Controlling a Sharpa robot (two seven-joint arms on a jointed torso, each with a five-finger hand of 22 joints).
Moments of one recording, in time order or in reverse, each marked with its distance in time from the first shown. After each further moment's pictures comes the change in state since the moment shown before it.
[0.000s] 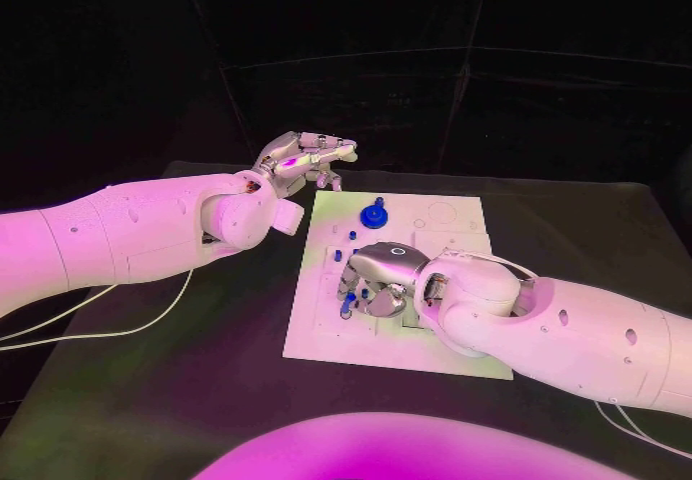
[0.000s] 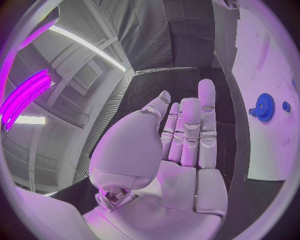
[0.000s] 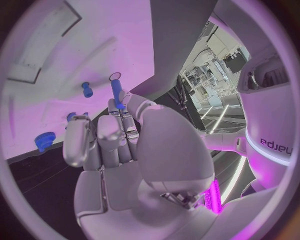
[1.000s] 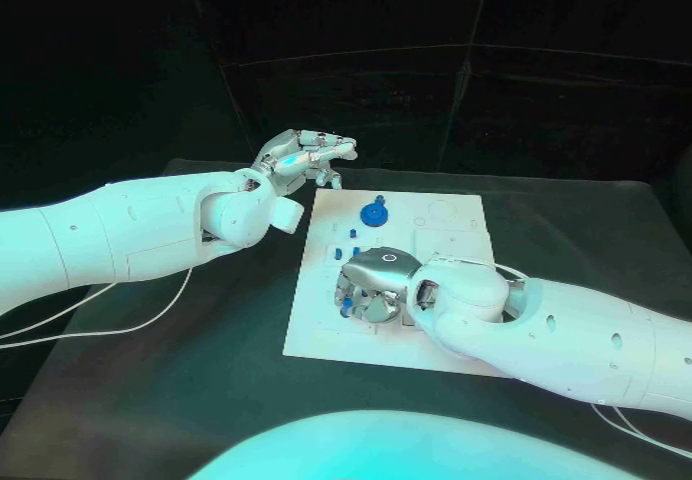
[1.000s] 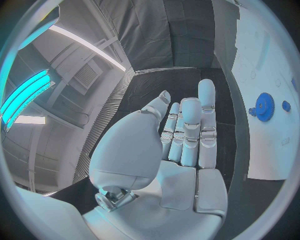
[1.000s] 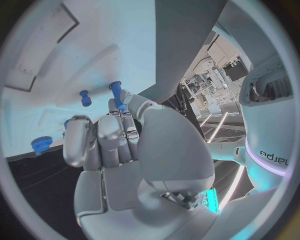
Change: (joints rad) left arm 0.000 -0.002 0.000 0.000 0.000 0.002 0.000; left_hand 0.000 0.000 0.000 0.000 0.000 -0.004 0.004 0.004 0.000 0.000 0.000 0.000 0.000 0.000 0.000 0.000 0.000 0.000 0.000 0.000 0.000 -0.001; right arm -0.002 0.030 -0.024 -0.015 -0.068 0.026 -0.013; right_hand -0.012 -0.012 0.000 0.000 0.004 0.000 0.000 -0.004 0.000 0.000 0.000 0.004 0.005 0.000 0.000 0.000 -0.005 0.000 0.000 0.000 0.000 -0.001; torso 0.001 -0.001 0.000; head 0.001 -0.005
